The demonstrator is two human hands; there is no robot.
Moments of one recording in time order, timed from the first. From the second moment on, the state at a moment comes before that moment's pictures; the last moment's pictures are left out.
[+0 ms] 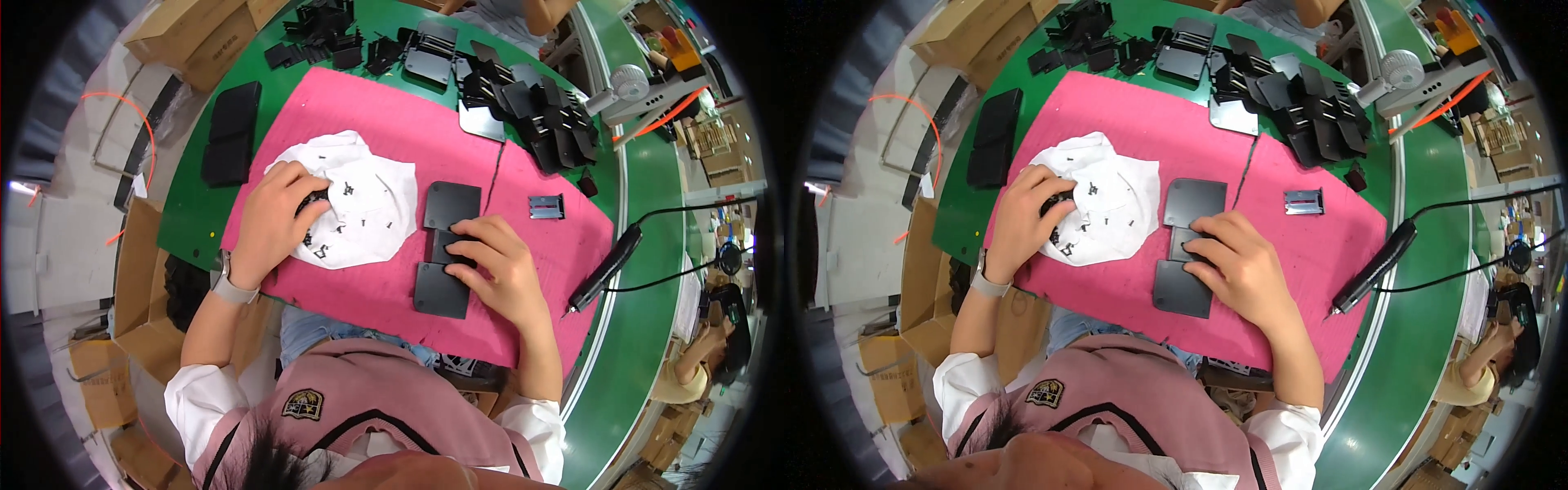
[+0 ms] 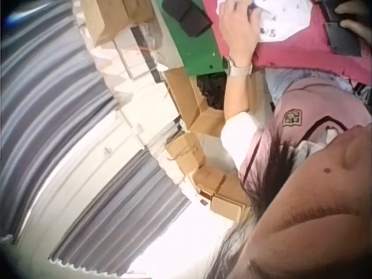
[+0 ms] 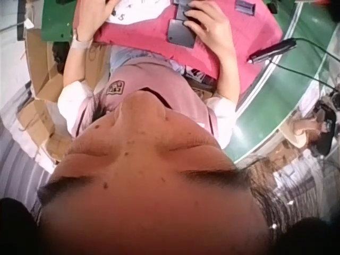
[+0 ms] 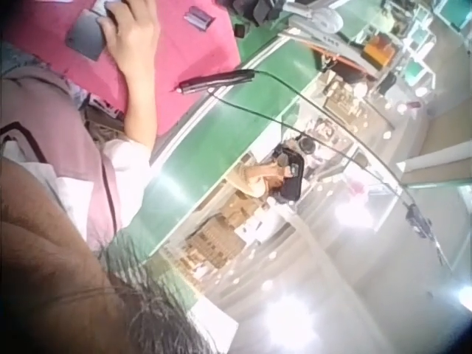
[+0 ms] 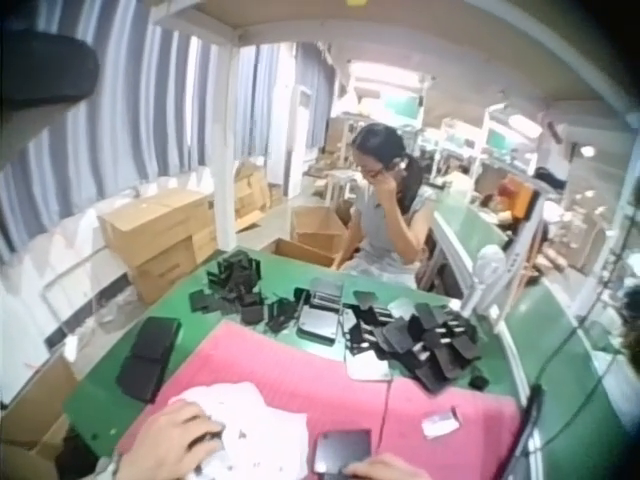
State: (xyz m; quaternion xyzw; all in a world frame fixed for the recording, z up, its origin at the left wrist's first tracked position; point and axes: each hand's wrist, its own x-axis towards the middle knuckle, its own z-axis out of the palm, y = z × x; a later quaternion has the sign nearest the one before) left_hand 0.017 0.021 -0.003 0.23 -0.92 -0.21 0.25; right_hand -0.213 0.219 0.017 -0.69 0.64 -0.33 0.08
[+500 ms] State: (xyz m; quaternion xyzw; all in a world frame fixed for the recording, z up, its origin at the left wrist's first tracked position) left_hand 0.014 0.020 -0.003 0.29 -0.87 -0.26 0.30; right_hand -0.277 0.299 0.035 -0.30 0.89 -0.11 -0.32
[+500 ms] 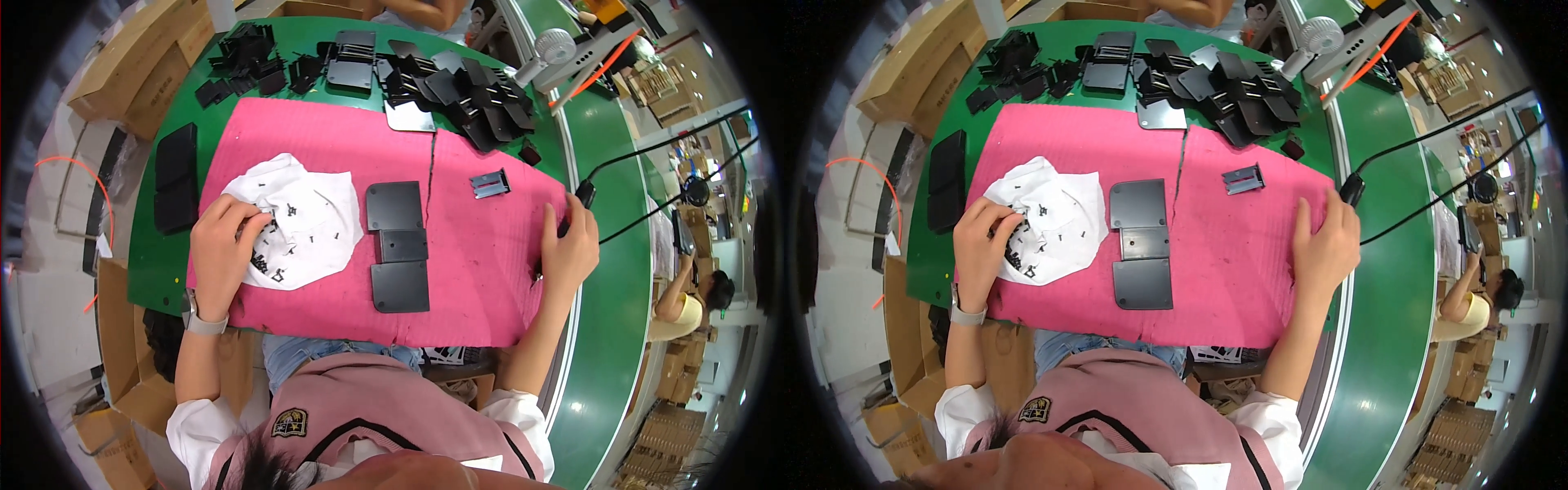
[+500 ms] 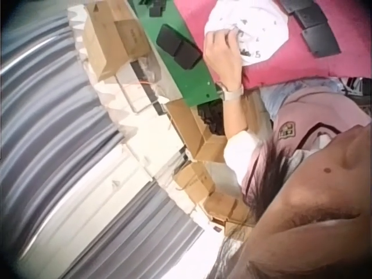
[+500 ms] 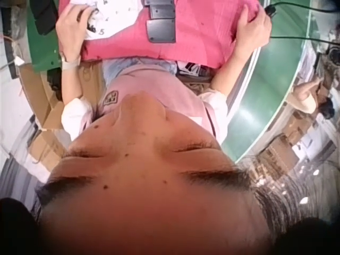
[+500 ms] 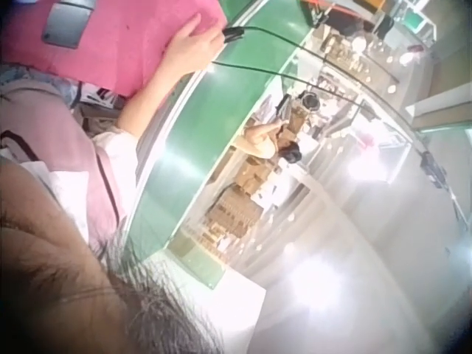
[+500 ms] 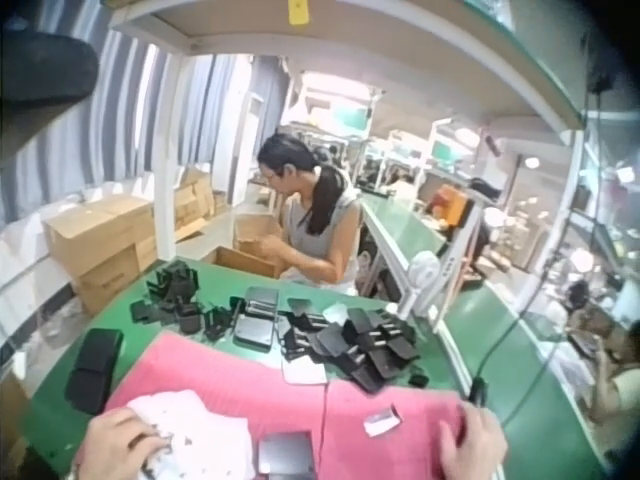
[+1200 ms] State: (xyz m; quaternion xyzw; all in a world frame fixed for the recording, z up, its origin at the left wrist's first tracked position) left_hand 0.005 0.015 -0.002 0.33 -0.76 -0.48 0.30; right_hand -0.342 0.323 0.014 -0.17 0.91 -0.38 0.04
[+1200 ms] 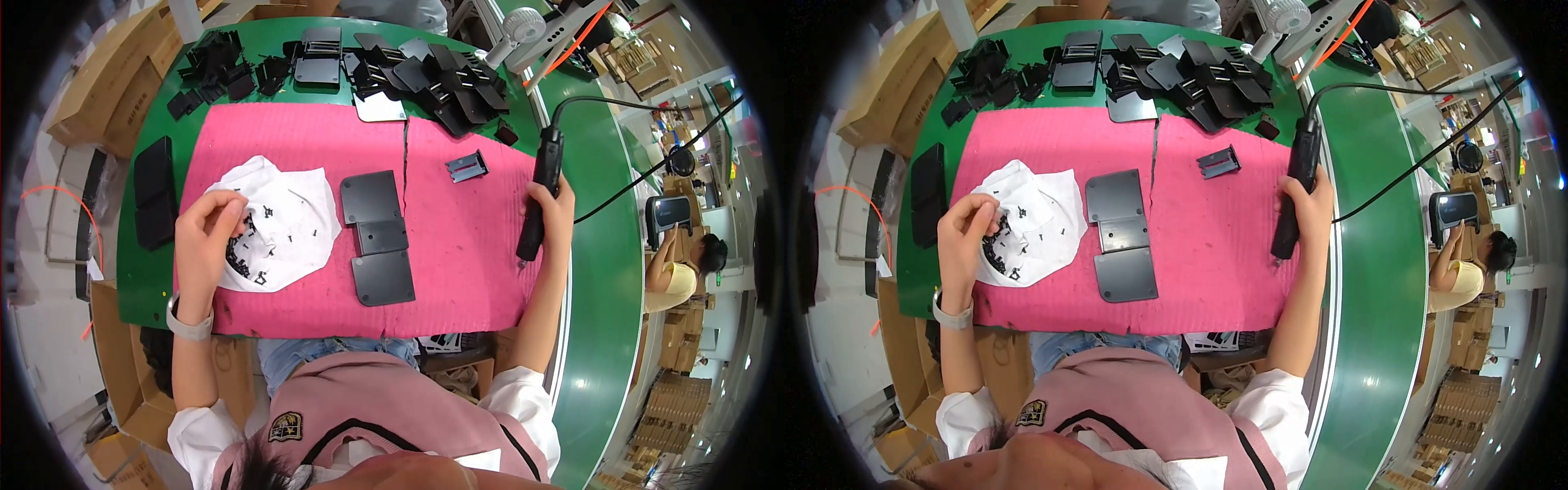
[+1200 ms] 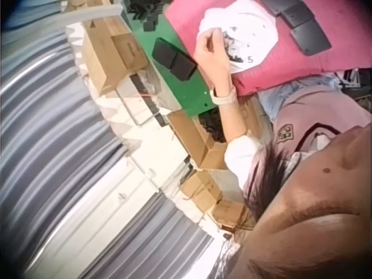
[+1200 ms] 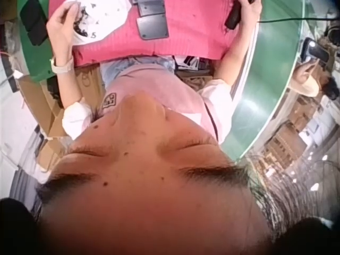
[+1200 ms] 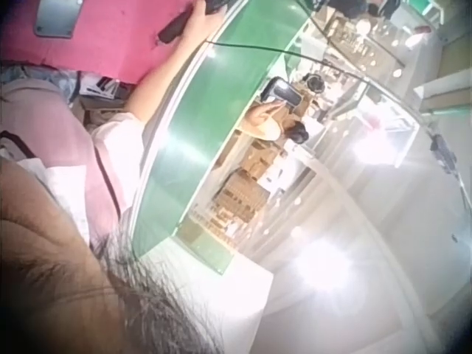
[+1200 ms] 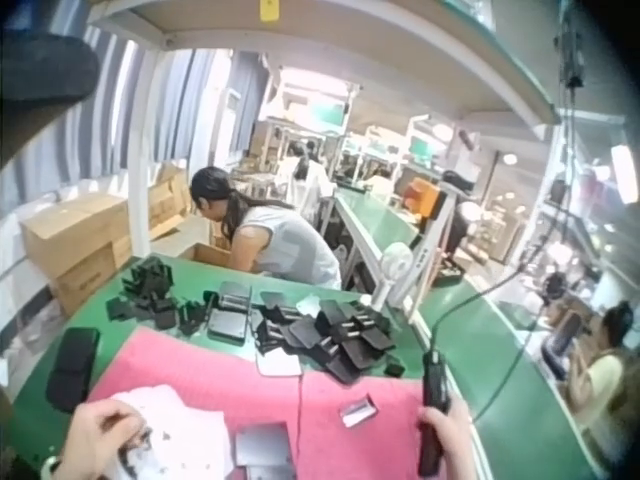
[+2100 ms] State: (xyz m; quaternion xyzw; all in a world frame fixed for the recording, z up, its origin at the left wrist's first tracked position) left_hand -0.063 0.081 0.000 0.11 -0.42 -0.90 0.08; right_hand -0.214 0.221 0.079 -0.53 0.20 -0.78 0.27
